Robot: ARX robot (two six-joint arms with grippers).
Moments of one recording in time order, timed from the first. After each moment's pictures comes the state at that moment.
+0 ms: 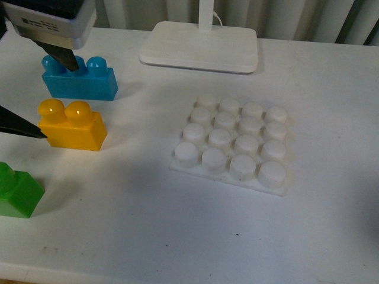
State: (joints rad) left arm -0.17 1.69 1.22 -0.73 0.24 1.53; right arm 0.00 0.00 0.01 0.00 0.00 0.00
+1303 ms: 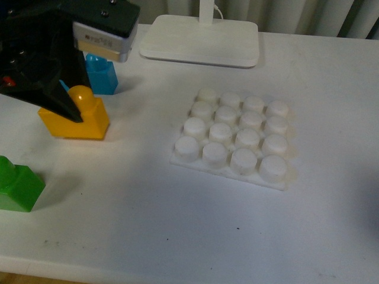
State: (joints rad) left arm -0.24 1.88 1.41 -0.88 0.21 1.45; right arm 0.00 0.00 0.01 0.00 0.00 0.00
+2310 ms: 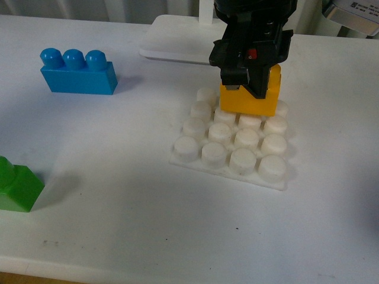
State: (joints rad) left arm -0.62 2.13 1.85 -0.90 0.20 1.27; right arm 0.00 0.00 0.01 0.00 0.00 0.00
